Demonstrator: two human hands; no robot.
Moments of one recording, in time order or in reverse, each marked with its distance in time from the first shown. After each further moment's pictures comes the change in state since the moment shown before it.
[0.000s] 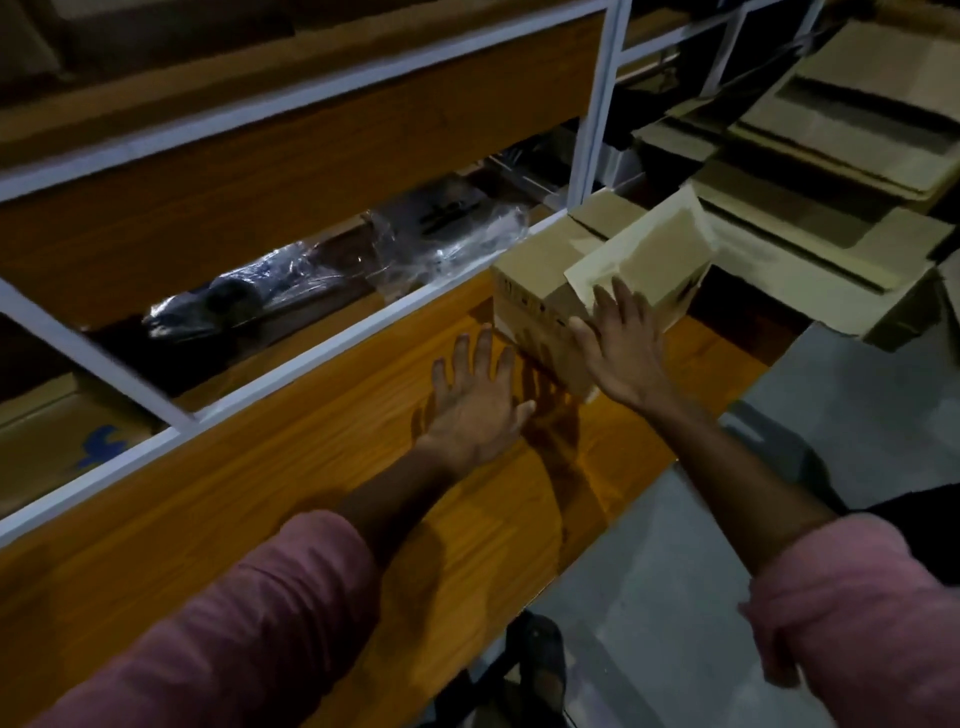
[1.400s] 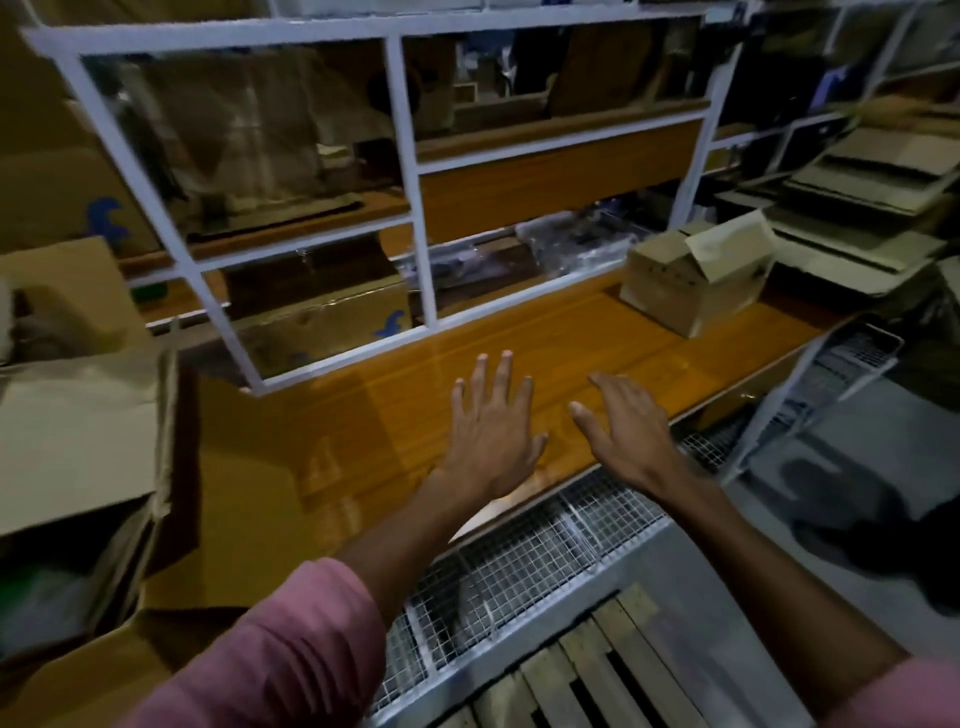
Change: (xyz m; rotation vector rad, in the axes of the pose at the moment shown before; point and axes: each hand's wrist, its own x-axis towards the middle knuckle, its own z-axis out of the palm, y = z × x) left_hand -0.533 -0.105 -0.032 0.092 0.272 -0.064; right_hand -0.497 -0.278 0.013 0.049 -0.037 -0.249
